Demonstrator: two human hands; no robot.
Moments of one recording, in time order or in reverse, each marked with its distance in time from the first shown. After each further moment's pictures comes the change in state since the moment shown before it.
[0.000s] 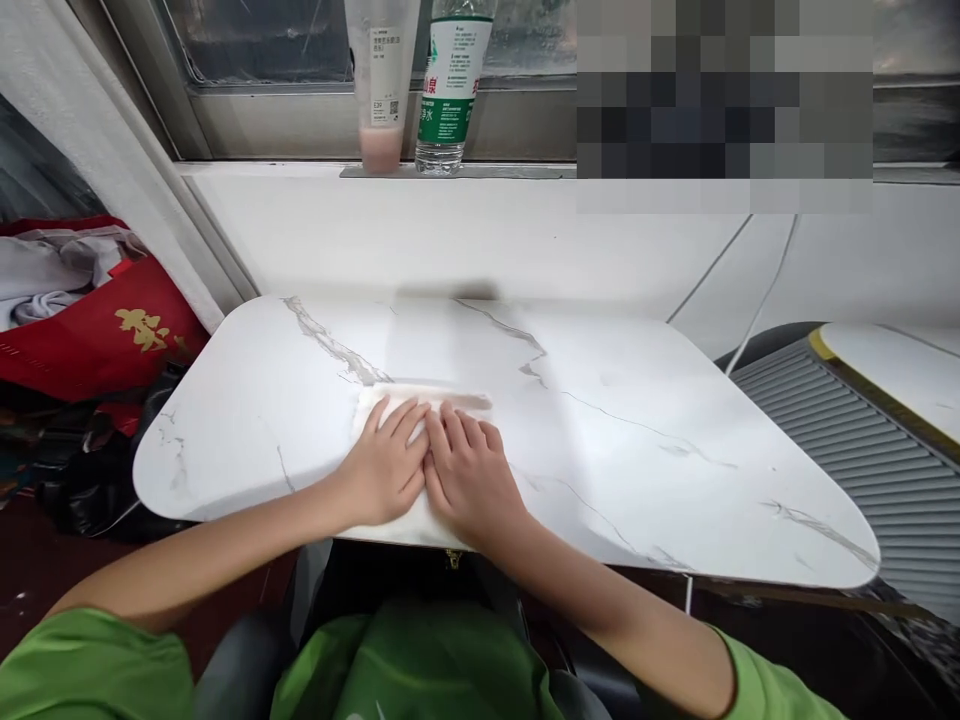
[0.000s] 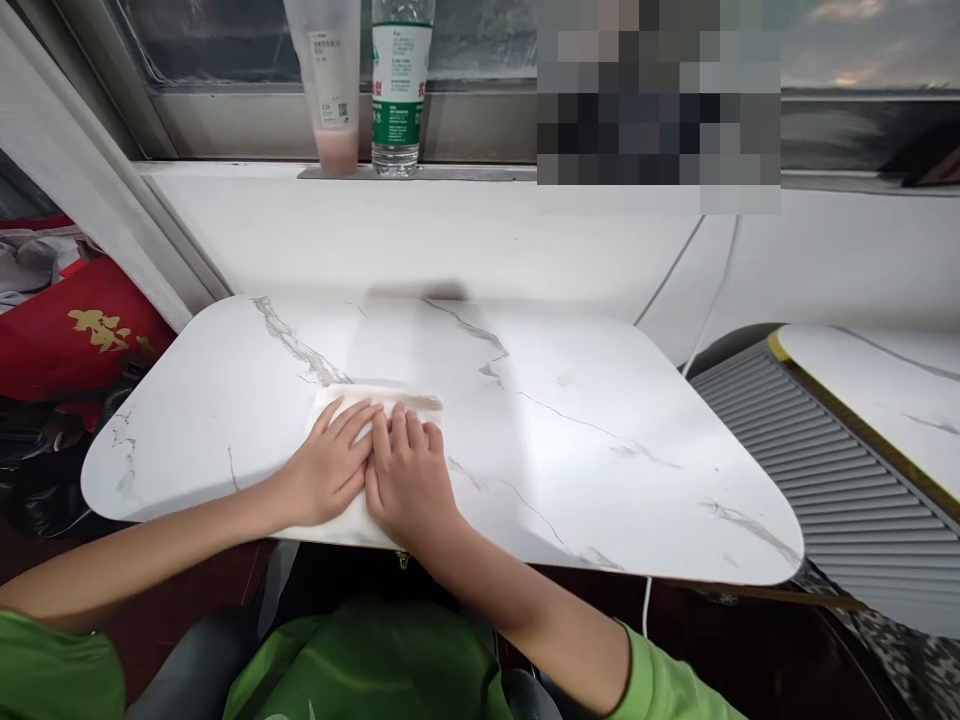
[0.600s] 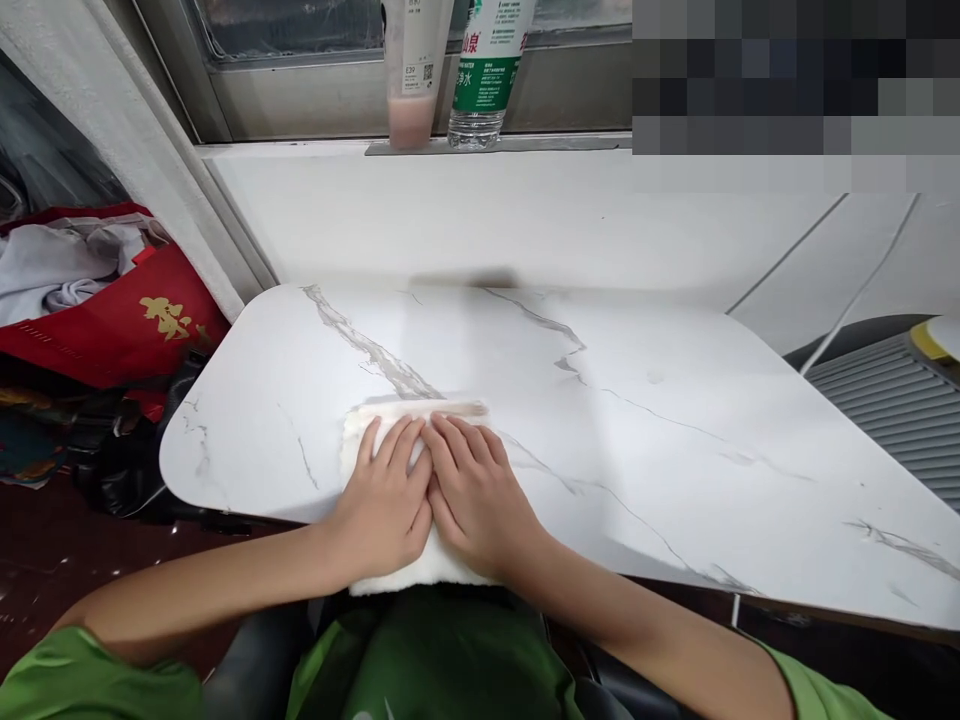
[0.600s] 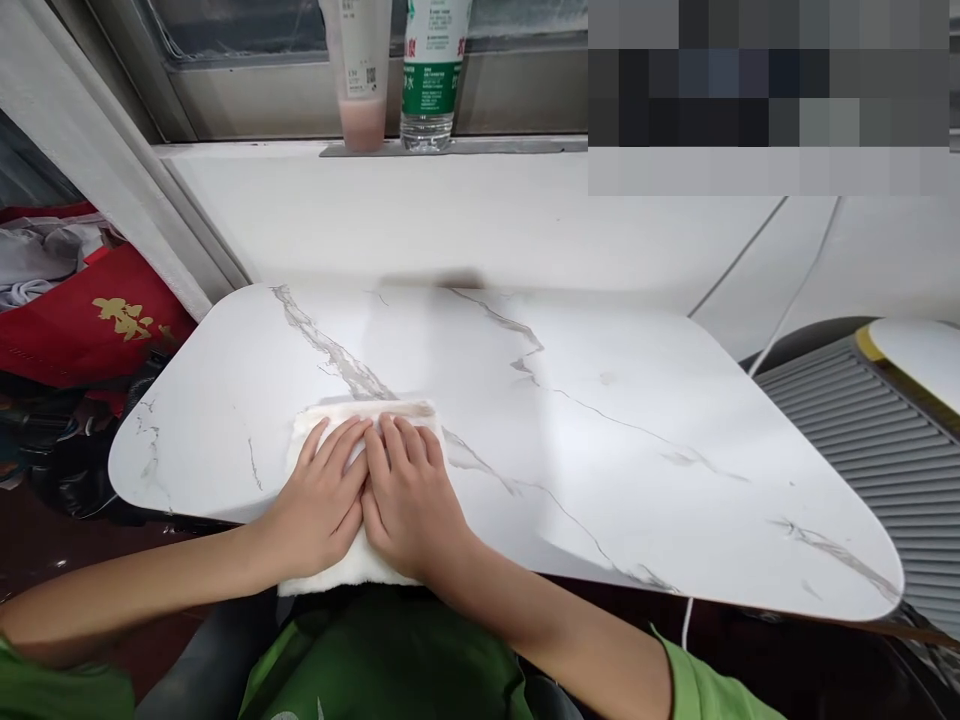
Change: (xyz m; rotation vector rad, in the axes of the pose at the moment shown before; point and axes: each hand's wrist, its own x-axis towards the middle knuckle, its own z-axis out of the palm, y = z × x) left_hand -0.039 0.018 -0.012 0.000 -0.027 -0.149; right_hand -0.002 -0.019 -0.003 0.238 -0.019 -0.129
